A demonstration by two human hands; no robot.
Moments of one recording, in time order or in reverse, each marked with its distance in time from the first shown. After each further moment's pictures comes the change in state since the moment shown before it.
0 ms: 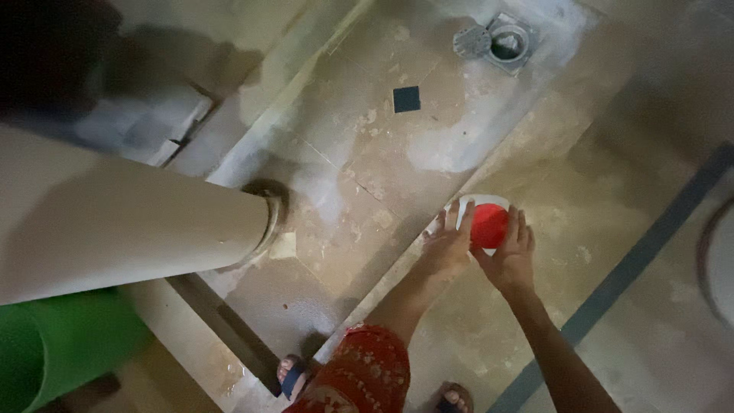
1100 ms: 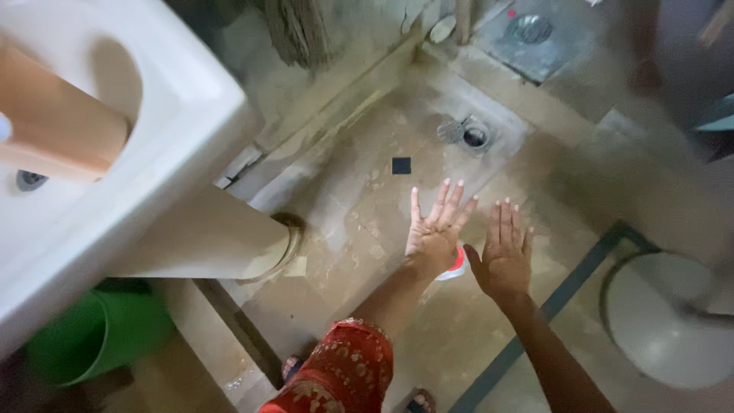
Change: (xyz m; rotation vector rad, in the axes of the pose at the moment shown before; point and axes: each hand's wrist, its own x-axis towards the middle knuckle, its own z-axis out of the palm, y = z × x) left_hand -0.167 0.162 -0.184 0.702 0.563 0.287; right_hand -0.007 -0.149 -0.280 -0.275 0.148 -0.215
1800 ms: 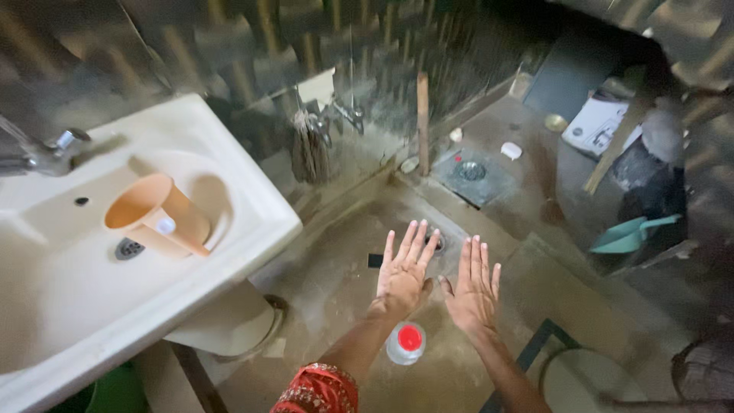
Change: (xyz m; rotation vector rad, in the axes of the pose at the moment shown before) left_hand -0.006 0.005 -0.247 0.005 0.116 -0.076; right_hand 0.053 -0.059 -0.240 0.034 0.144 0.024
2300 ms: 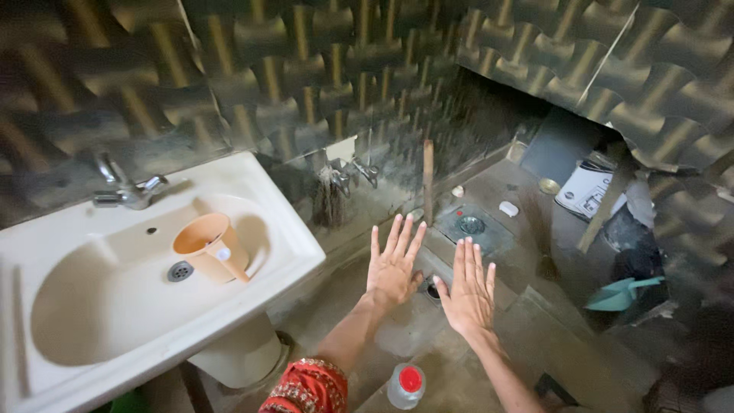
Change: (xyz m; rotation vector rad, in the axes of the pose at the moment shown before) left_hand -0.012 -0.033 -0.151 0.026 0.157 -0.081; right_hand 0.033 -0.066 -0.120 -0.011 0.165 -0.145
